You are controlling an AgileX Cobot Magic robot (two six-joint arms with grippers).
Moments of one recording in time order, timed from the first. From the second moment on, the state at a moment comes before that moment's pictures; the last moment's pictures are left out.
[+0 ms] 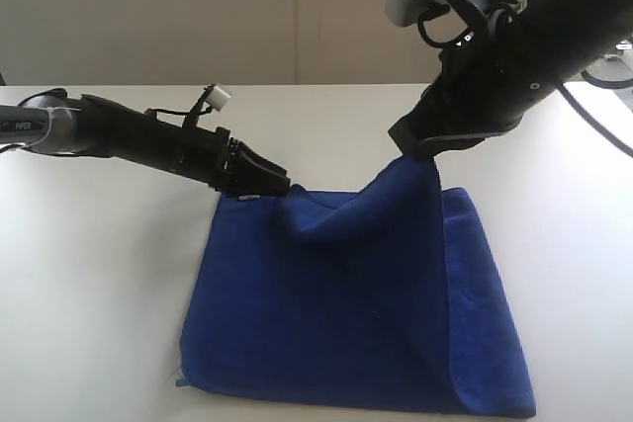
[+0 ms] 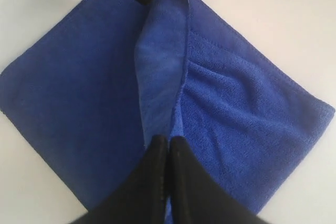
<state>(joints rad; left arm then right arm) -0.20 2.48 -1.83 -1.36 1.30 1.63 0.23 1.51 -1.28 0.31 0.94 -0.47</state>
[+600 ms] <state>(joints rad) -0.22 2.50 -1.83 -1.39 1.20 1.71 0.23 1.51 -1.28 0.33 0.95 -0.48</state>
